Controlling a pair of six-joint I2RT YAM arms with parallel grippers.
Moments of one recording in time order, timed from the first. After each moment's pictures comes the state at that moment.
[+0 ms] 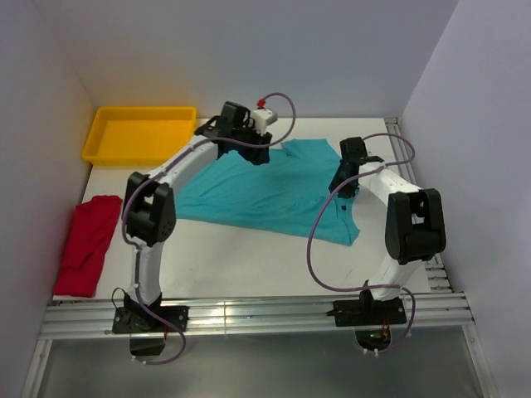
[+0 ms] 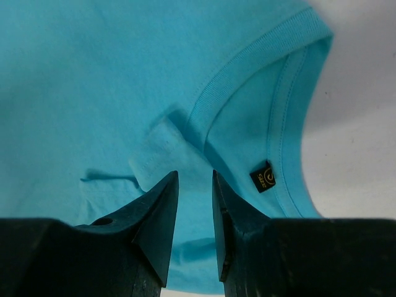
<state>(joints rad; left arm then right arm) -0.47 2.03 1.83 -0.52 0.39 0.17 0.11 1.71 1.13 -0.54 0.08 0.60</state>
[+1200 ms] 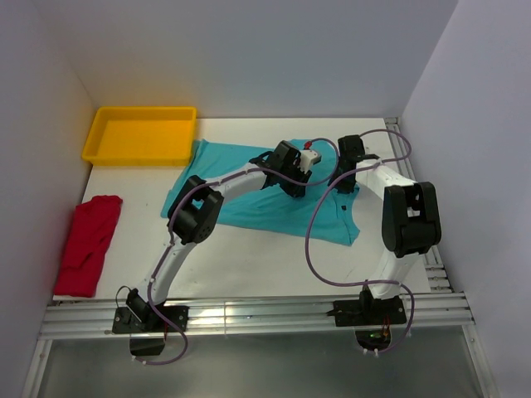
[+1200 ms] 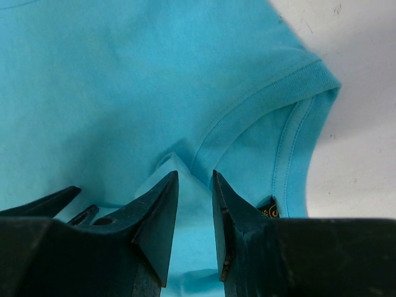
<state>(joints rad) -0.76 2.41 1.95 -0.32 0.32 0.02 0.11 1.77 1.16 -0.47 0.11 0.56</state>
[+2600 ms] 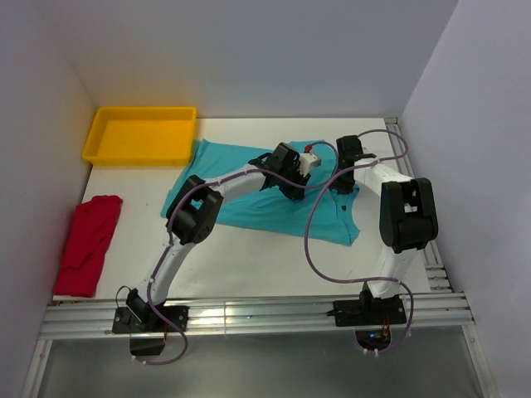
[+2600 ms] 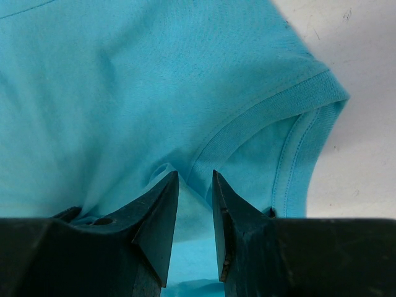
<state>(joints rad) -0.76 2.39 1.91 -0.32 0.37 0.05 0.11 1.82 1.19 -0.47 0.11 0.53</state>
